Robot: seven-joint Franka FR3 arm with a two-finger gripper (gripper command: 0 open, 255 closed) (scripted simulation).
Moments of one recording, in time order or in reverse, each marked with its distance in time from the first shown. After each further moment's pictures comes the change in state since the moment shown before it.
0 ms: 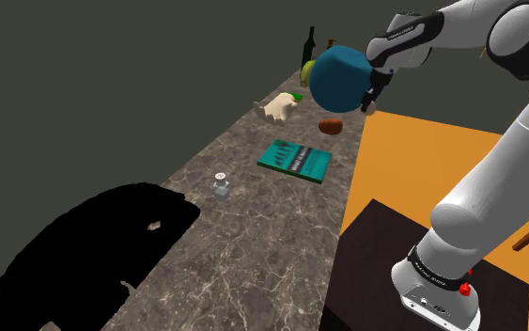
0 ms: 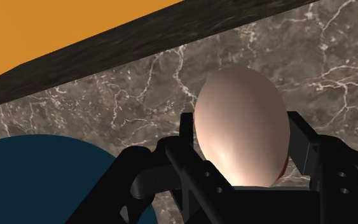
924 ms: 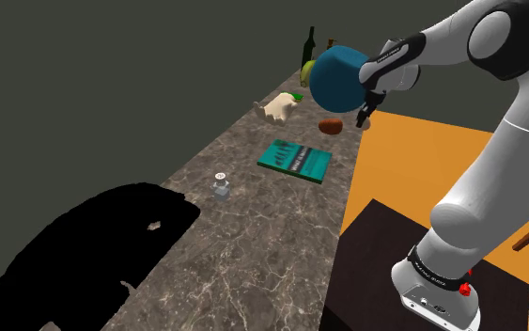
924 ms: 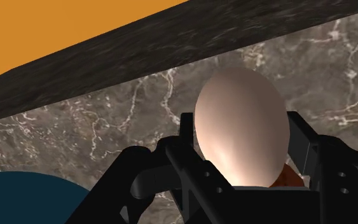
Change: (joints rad) arm -0.006 0.087 -0.001 -0.100 0.052 0.180 -0.040
